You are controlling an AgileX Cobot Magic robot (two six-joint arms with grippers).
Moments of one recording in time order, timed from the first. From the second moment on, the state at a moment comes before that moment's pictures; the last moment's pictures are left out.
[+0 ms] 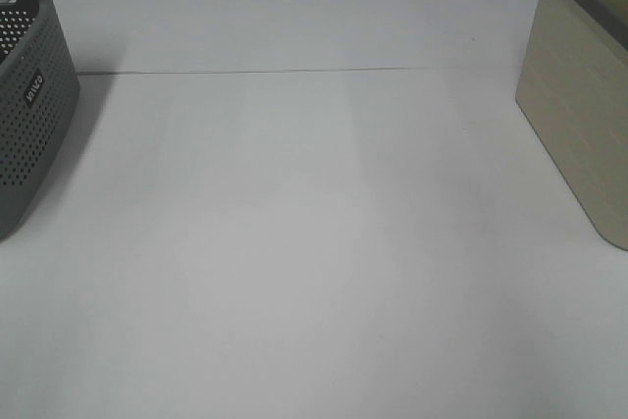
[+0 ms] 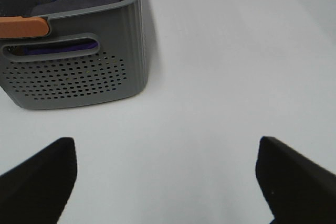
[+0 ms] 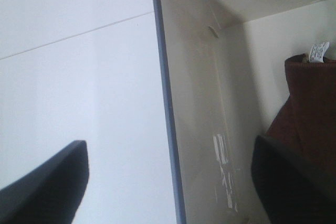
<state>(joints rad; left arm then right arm) -0.04 0.00 -0.50 -0.06 1.06 0.04 -0.33 1.75 -1.85 0.45 1.21 -0.19</state>
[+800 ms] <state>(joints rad) -0.04 0.00 -0.50 -0.06 1.06 0.04 -0.19 1.03 -1.21 0.25 1.21 -0.15</state>
